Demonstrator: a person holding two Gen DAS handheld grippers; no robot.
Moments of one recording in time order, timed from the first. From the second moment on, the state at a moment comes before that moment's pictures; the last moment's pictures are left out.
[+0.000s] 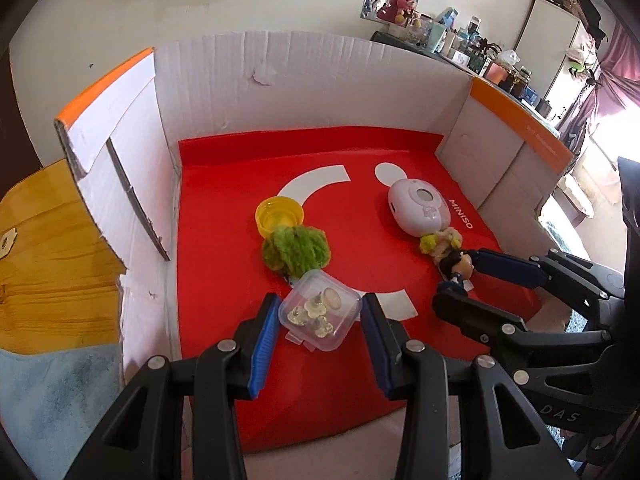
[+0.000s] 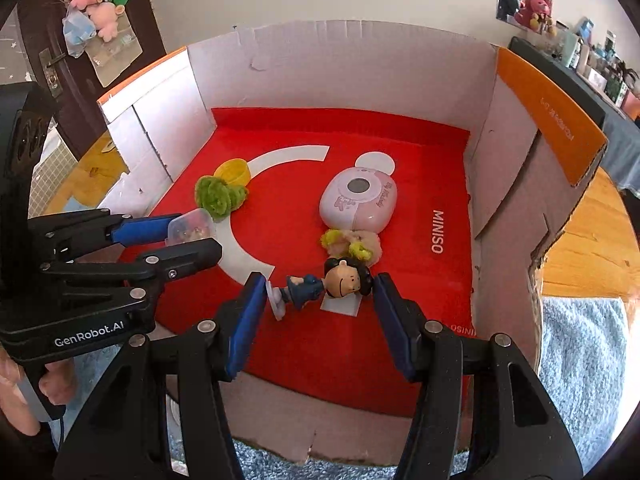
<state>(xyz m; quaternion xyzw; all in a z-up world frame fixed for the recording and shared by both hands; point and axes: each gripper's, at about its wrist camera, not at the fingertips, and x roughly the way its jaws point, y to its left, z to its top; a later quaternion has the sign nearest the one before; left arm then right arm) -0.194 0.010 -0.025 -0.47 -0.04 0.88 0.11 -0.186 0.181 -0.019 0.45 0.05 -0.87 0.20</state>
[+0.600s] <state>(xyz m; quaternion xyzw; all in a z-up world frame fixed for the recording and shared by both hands) -0.200 0.008 -0.026 -0.46 -0.05 0.88 0.10 -0.192 0.181 -0.020 0.45 0.04 -0.87 0.20</state>
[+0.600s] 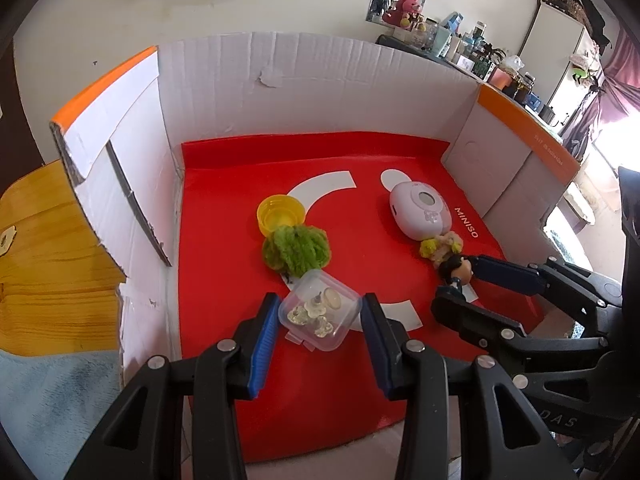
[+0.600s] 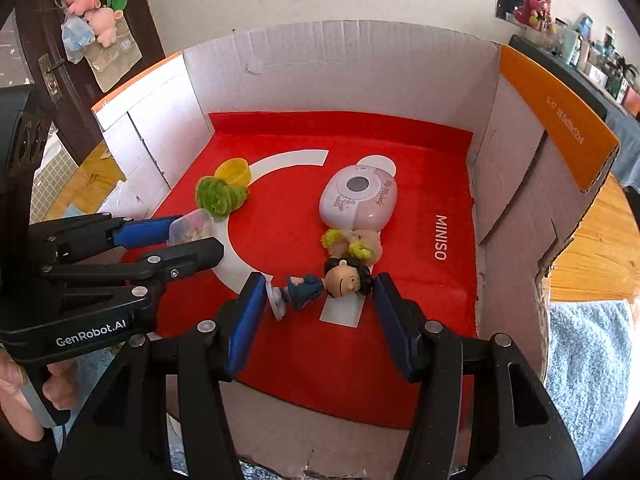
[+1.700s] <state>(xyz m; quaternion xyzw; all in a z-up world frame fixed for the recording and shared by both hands) -0.198 0.008 -0.025 -0.46 -0.04 0.88 0.10 -0.187 0.183 -0.020 0.45 0.03 -0.87 0.20</state>
